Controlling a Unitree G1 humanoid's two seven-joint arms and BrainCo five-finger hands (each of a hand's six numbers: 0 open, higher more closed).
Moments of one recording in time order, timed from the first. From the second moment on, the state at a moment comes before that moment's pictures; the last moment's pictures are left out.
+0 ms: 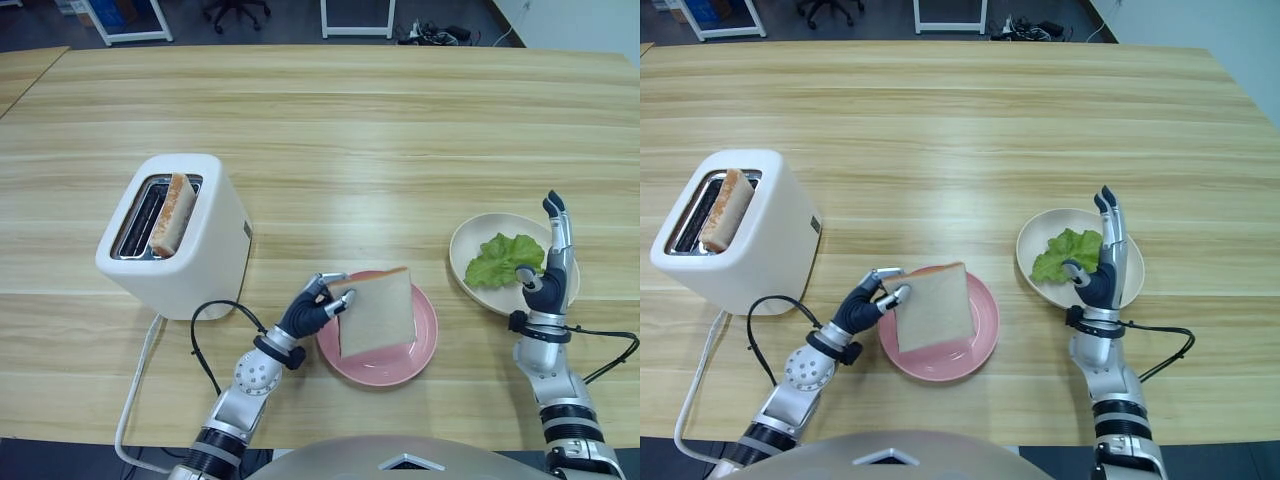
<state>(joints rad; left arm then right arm) 0.17 0.29 -0.33 0.11 0.16 -0.59 -0.15 0.01 -0.37 -0.15 0.44 -0.58 -0.81 -0.62</state>
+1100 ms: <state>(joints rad) 0.19 0.41 -0.26 -0.05 0.79 -0.63 0.23 -0.18 -0.86 0.24 0.73 -0.92 -0.37 -0.46</state>
